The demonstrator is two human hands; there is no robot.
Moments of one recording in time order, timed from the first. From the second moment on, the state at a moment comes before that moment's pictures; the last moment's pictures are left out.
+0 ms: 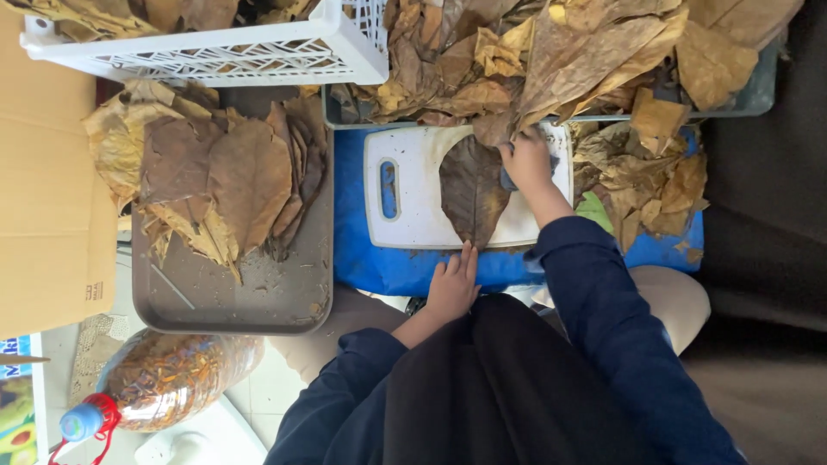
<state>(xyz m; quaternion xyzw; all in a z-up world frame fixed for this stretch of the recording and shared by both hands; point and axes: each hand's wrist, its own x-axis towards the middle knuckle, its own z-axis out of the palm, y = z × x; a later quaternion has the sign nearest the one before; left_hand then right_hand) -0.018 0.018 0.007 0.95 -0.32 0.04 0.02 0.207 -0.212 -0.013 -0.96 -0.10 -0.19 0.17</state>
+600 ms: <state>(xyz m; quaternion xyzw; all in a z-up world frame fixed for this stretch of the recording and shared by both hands) -0.014 0.019 -0.007 0.95 -0.32 -0.01 0.03 0.224 -0.168 0.009 -0.95 -0.17 0.00 0.25</state>
